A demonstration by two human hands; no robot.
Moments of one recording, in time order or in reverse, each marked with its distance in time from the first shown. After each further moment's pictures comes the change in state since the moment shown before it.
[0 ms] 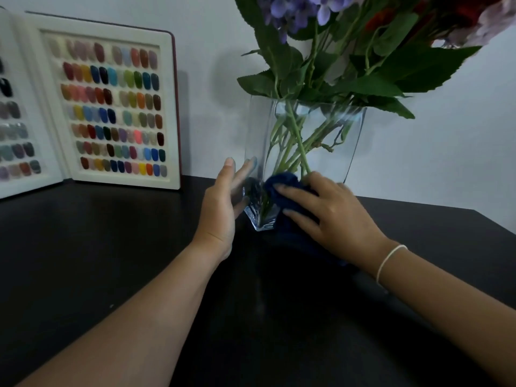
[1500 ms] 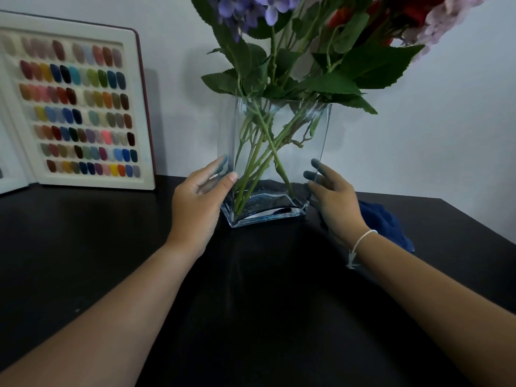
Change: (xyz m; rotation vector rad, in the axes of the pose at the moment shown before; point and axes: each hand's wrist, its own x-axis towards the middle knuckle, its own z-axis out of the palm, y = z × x) left_hand 0.002 -0.003 0.004 0.187 0.142 0.118; right_hand -0.011 0.034 0.015 1.085 0.344 1.009
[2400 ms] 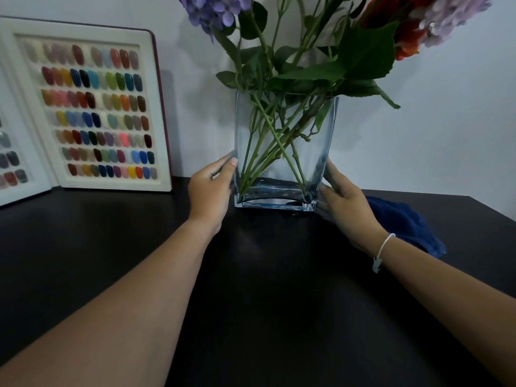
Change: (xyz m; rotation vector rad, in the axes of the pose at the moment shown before) left_hand 0.045 -0.024 -0.002 0.012 0.106 -0.050; right_hand 0.005 0.019 0.004 -0.032 -0.247 -0.090
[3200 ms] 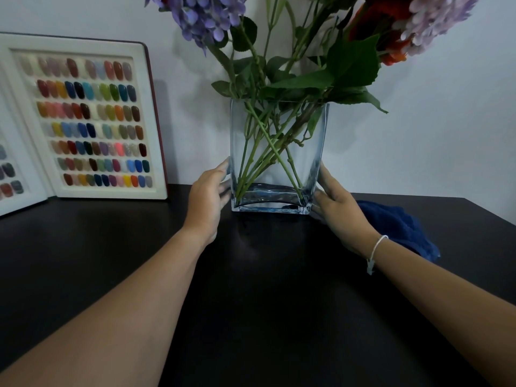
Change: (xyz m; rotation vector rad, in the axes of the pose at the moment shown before) left_hand 0.002 0.000 0.001 -0.156 -0.162 -0.083; right_hand 0.003 0.000 -0.001 0.042 -0.068 0.023
